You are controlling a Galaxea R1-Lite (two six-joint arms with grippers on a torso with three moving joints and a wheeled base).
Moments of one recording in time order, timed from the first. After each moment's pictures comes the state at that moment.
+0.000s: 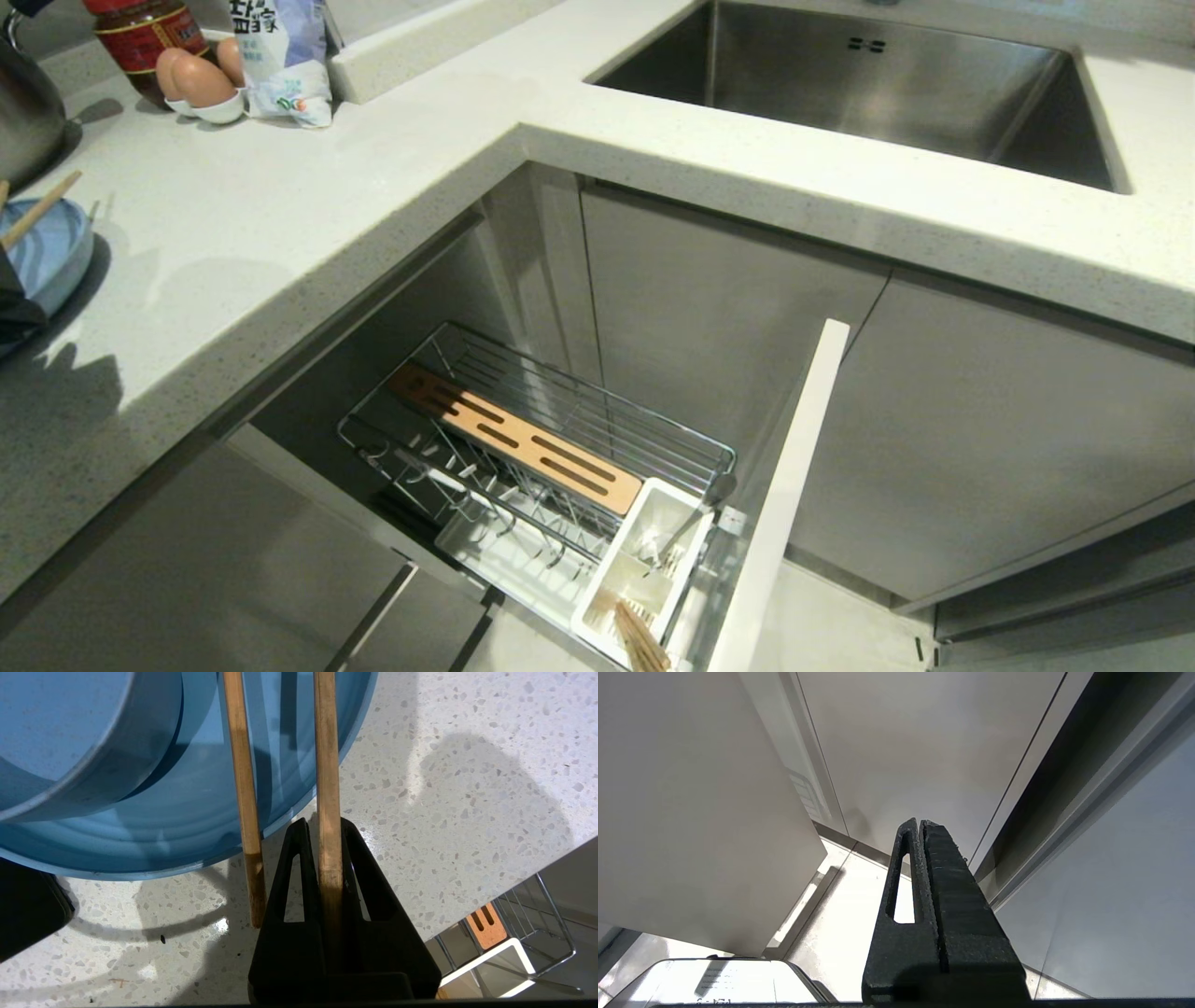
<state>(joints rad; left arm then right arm) -0.33 1.25 -1.61 1.00 0.61 -0.63 0.00 0.00 0.00 0.00 0.00 0.00</state>
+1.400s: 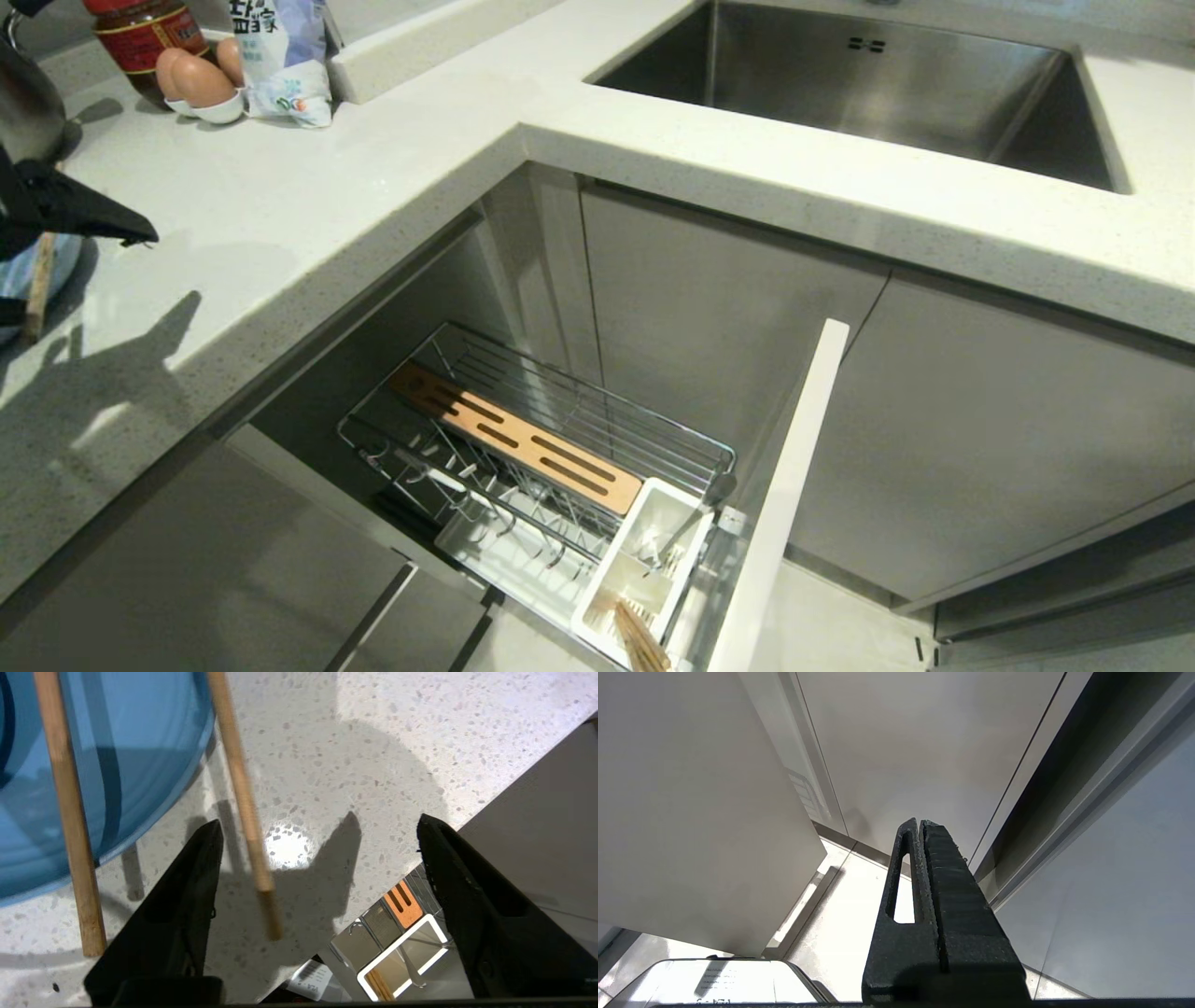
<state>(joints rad) -0.31 1.26 -1.64 0.89 0.41 -0.61 0.00 0.00 0.00 0.00 0.00 0.00</state>
